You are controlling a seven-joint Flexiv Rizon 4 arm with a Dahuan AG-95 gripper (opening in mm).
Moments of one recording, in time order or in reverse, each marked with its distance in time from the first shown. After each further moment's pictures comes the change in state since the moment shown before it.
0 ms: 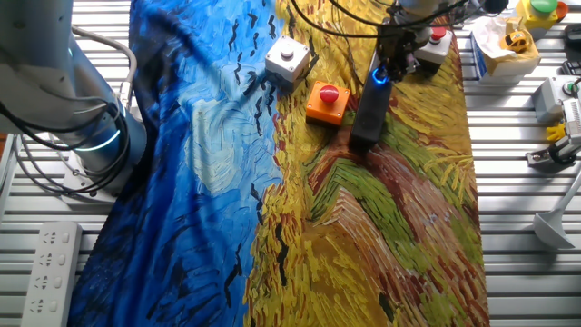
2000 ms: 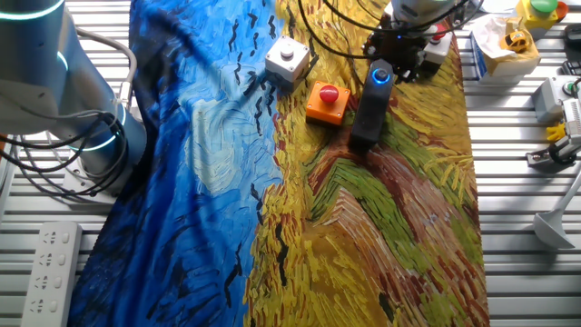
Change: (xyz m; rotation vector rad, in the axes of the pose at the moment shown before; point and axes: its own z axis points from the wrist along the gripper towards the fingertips) arm 0.002 0.002 0.001 -0.049 -0.056 -0.498
